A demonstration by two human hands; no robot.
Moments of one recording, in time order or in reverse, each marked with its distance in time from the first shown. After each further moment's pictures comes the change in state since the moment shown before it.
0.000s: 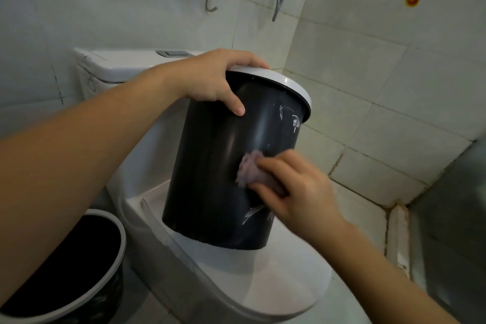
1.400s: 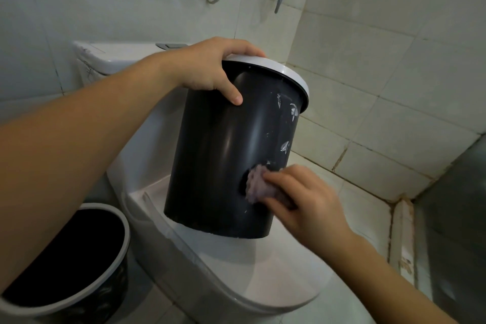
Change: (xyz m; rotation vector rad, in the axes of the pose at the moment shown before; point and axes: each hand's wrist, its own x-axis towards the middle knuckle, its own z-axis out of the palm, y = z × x) left_hand 0.003 -0.004 -0.002 0.001 0.033 -0.005; right_hand -0.035 0.008 0.005 0.024 -0.036 0.002
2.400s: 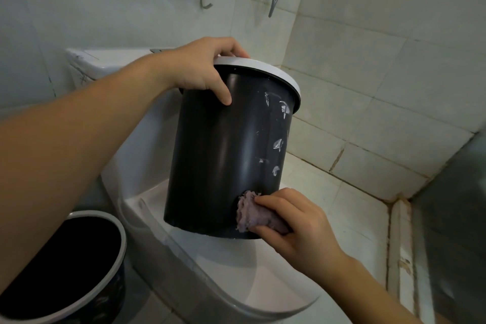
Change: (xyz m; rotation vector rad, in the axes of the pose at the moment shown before) left_hand 0.004 -0.002 -0.003 -0.017 0.065 -0.076; right_hand -0.024 -0.010 0.011 0.193 -0.042 0.063
